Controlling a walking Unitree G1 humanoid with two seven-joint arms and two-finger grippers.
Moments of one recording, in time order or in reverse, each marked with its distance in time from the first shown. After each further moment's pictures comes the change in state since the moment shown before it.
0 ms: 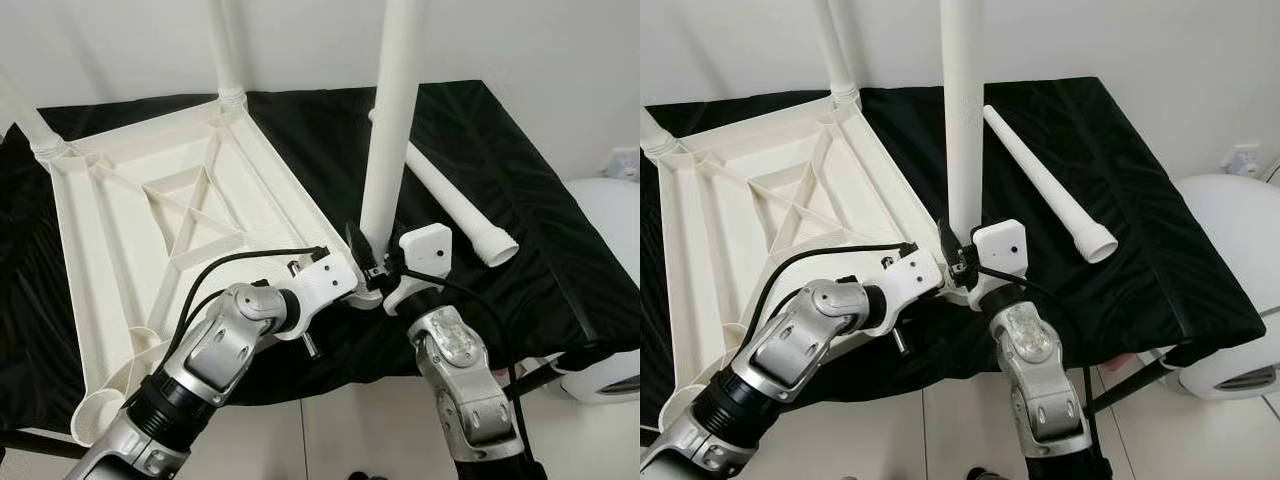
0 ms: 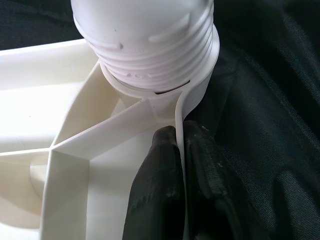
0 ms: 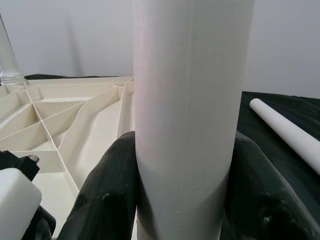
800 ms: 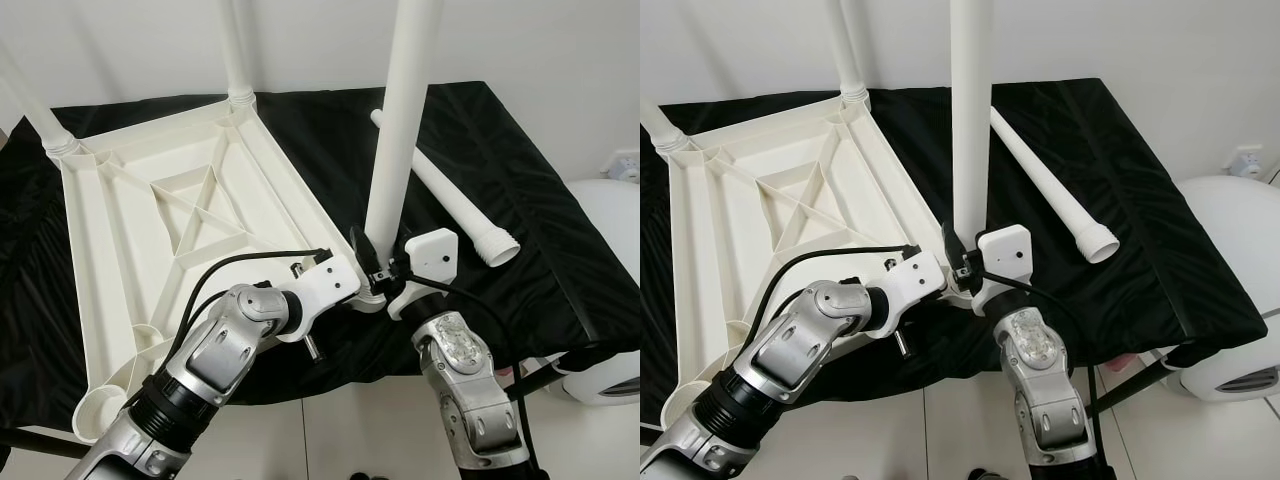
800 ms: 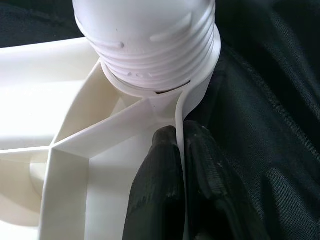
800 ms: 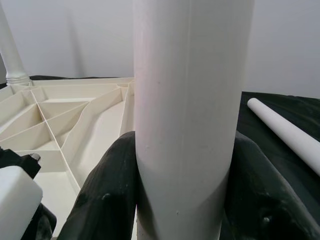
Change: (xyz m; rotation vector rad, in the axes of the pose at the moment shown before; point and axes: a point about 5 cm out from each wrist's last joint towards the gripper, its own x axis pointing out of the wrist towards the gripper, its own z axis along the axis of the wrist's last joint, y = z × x) left arm 0.001 -0.001 -0.001 0.003 0.007 -0.014; right arm 0.000 -0.001 0.001 0.001 -0.007 0.000
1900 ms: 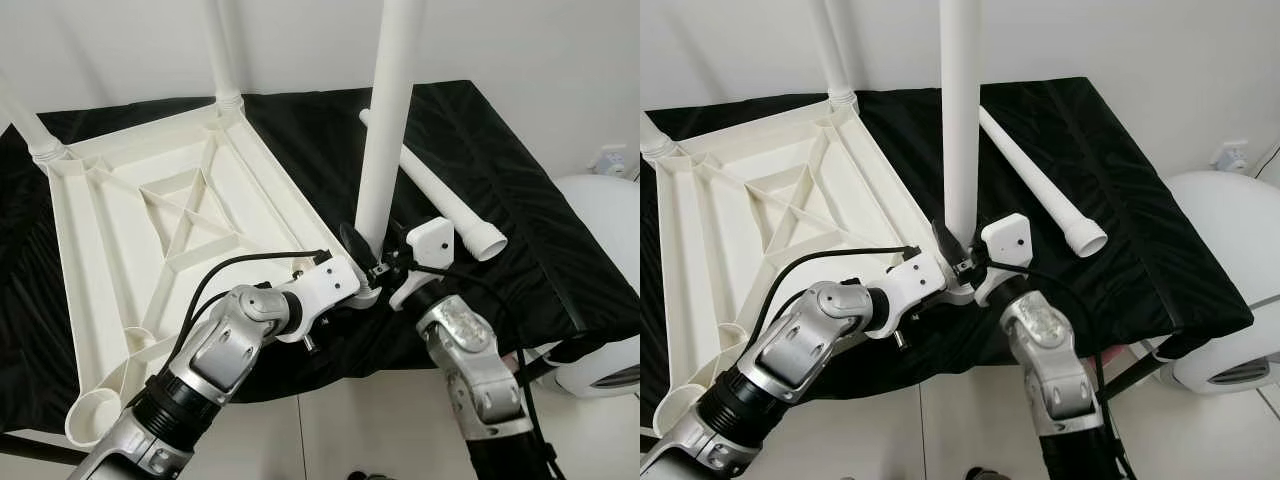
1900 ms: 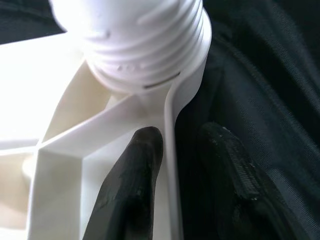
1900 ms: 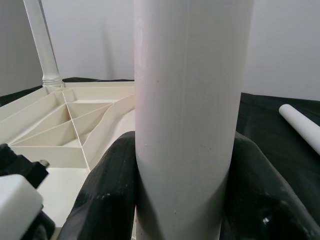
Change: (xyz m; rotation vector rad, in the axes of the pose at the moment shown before) left arm -0.001 0.004 -0.005 0.000 0.032 0.015; right arm 0.015 -0.017 -0.008 0.032 0.026 0.183
